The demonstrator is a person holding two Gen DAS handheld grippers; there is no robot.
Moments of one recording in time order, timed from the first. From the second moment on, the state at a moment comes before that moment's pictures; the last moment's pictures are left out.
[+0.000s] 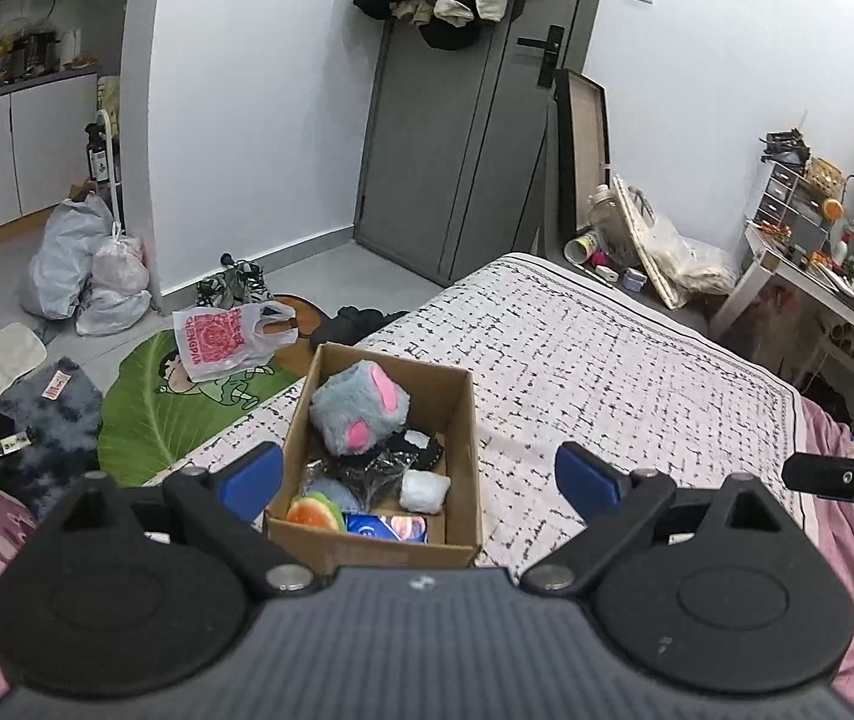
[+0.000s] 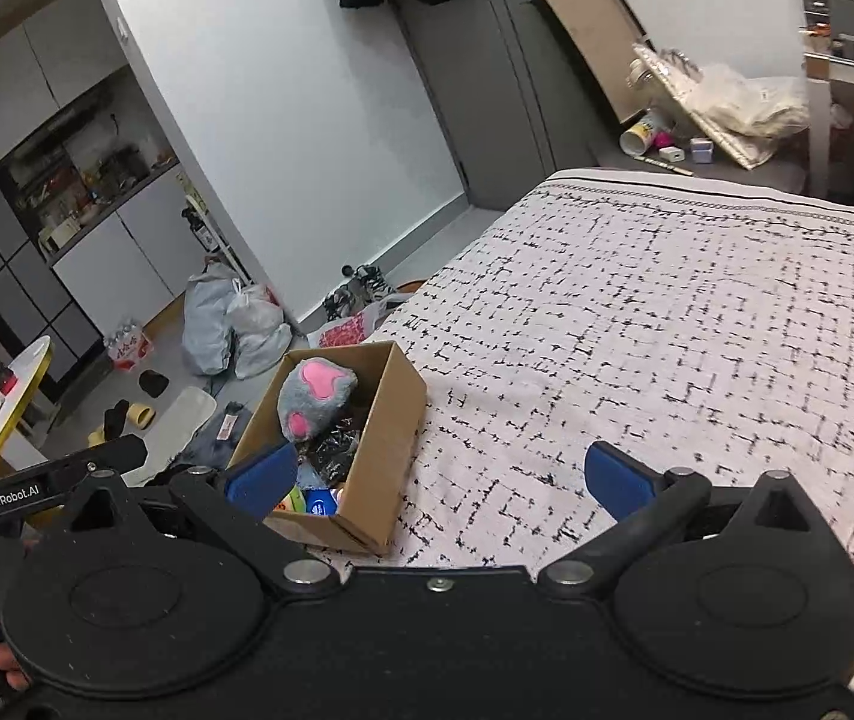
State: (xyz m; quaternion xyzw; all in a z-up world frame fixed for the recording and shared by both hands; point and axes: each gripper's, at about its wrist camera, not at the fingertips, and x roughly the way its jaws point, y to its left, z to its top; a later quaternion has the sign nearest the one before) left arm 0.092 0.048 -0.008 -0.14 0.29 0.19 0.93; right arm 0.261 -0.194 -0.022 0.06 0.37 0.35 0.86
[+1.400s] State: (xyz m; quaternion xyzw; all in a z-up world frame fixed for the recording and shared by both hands) left arm 0.034 -0.011 0.008 -0.08 0.32 0.14 0.94; right arm 0.157 -0.243 -0.008 0.04 0.31 0.34 0.89
